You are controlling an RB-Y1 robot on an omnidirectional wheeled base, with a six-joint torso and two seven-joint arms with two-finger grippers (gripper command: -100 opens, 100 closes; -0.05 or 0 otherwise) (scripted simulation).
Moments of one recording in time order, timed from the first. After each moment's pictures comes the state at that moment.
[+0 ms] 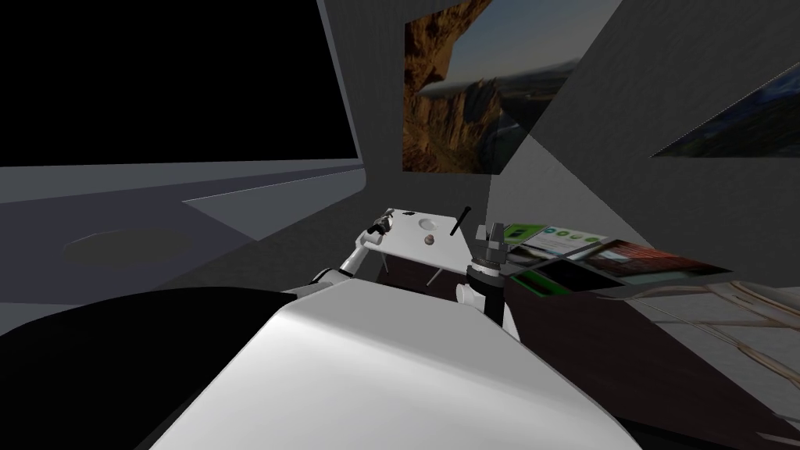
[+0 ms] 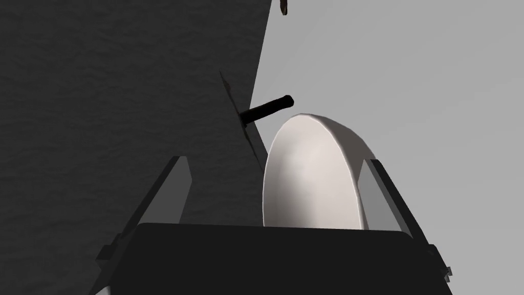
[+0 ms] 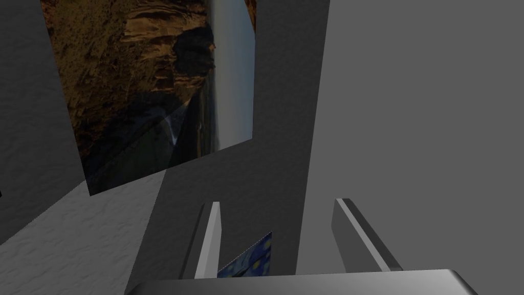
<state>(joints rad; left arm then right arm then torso) -0.33 0.25 -0.10 -1.39 0.21 0.41 0.32 0.45 -0.03 -0.01 -2.20 0.04 -0.58 -0.08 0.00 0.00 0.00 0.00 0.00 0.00</state>
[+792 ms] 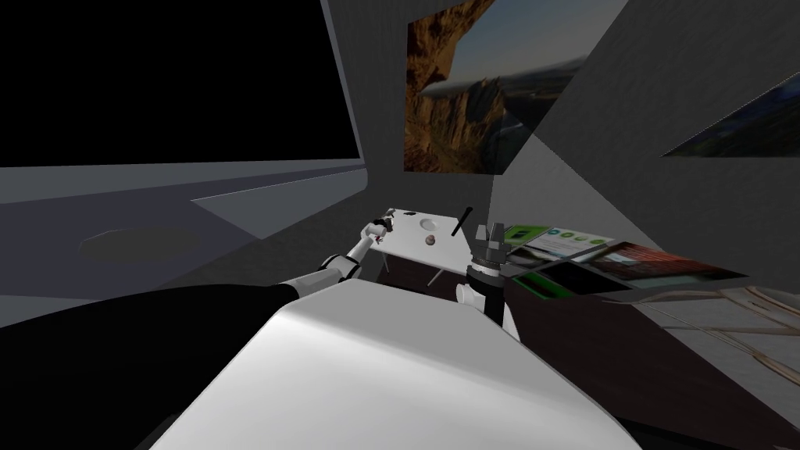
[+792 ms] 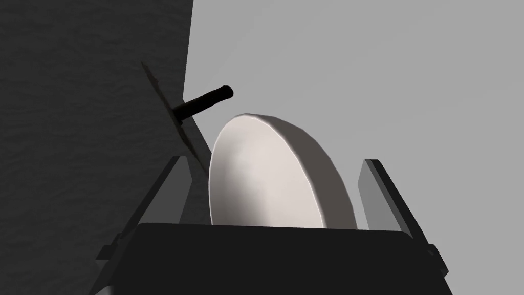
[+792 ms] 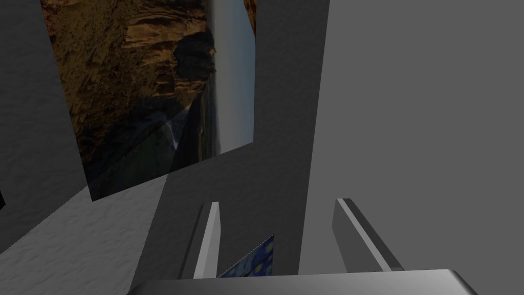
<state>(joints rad) -0.53 0.25 -0.11 -1.18 0.24 0.64 0.40 0.45 -0.03 -0.01 -2.20 0.04 -0.58 -0.08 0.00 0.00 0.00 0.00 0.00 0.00</state>
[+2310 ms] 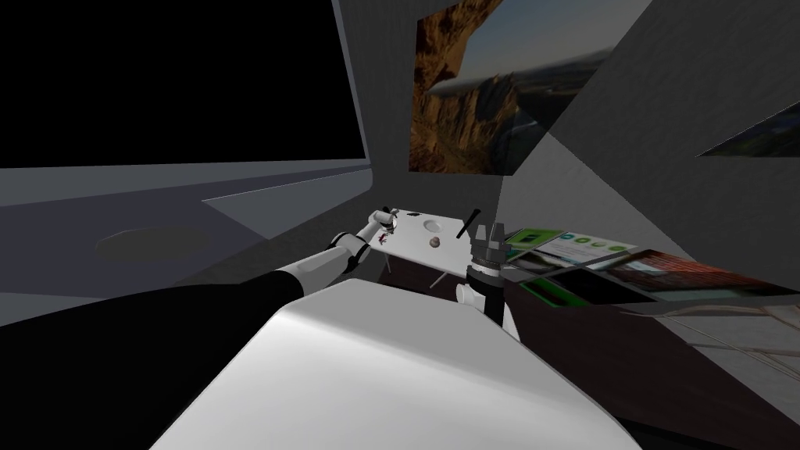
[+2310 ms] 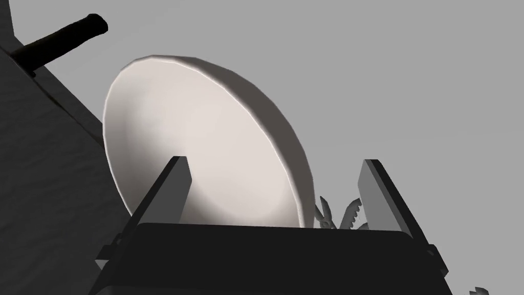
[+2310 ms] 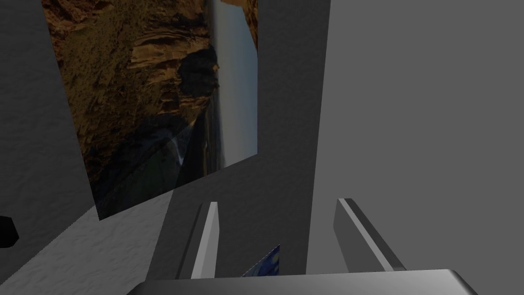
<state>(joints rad) -0.91 0.24 -0.13 -0.76 0.30 1.08 0.53 0.45 -0.03 -0.01 -2.20 0.04 -0.58 -0.08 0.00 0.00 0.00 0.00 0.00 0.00</state>
